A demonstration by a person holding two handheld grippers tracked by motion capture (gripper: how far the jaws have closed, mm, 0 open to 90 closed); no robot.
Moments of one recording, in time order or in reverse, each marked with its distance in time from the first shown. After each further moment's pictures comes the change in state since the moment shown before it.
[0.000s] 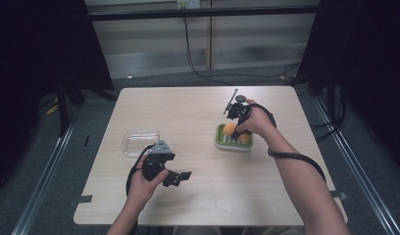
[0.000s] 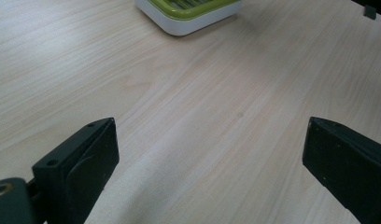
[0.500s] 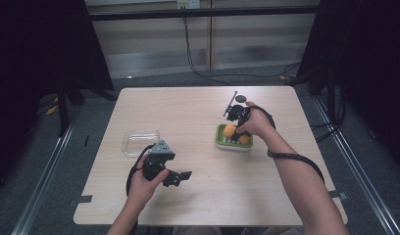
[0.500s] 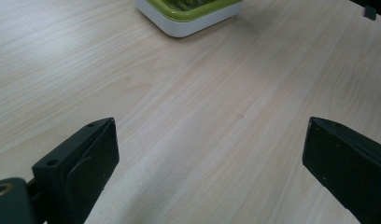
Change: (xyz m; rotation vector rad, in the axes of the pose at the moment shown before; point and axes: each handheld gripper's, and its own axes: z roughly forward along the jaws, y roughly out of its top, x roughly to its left) left arm 0.000 0.001 0.000 -0.005 0.003 -0.001; right arm -0.001 -0.002 0.010 0.007 0.008 -0.005
